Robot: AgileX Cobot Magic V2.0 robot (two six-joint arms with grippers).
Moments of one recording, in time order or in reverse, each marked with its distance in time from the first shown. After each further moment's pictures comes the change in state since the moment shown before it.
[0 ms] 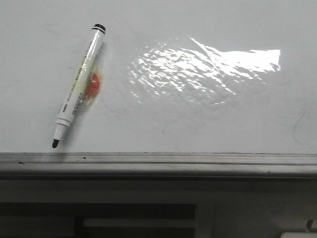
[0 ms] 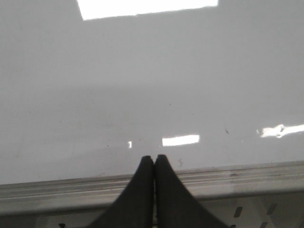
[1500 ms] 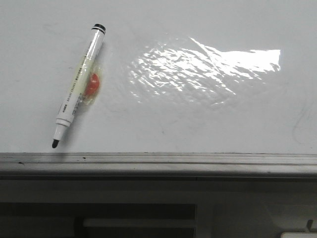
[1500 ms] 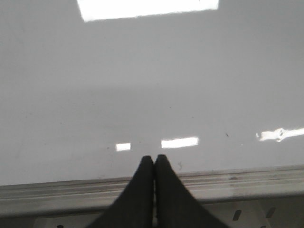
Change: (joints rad) left arm 0.000 0.000 0.001 0.074 -0.169 0.000; right arm 0.000 0.000 0.000 -0.013 -0.008 0.000
